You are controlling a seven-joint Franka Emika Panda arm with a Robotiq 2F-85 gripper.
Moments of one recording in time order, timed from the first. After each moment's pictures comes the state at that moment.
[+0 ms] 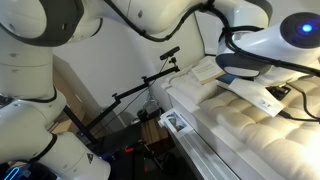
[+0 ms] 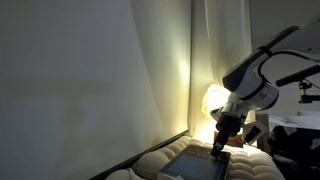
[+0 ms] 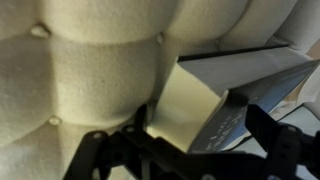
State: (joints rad) arm -0.17 0.75 0.03 -1.61 0.96 2.31 -1.13
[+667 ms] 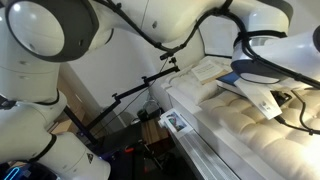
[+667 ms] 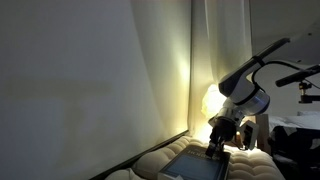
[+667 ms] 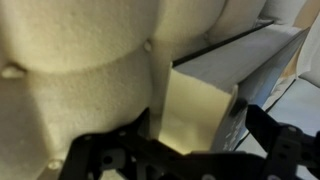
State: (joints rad) arm -0.21 0.87 0.04 -1.45 0.95 2.15 -0.89
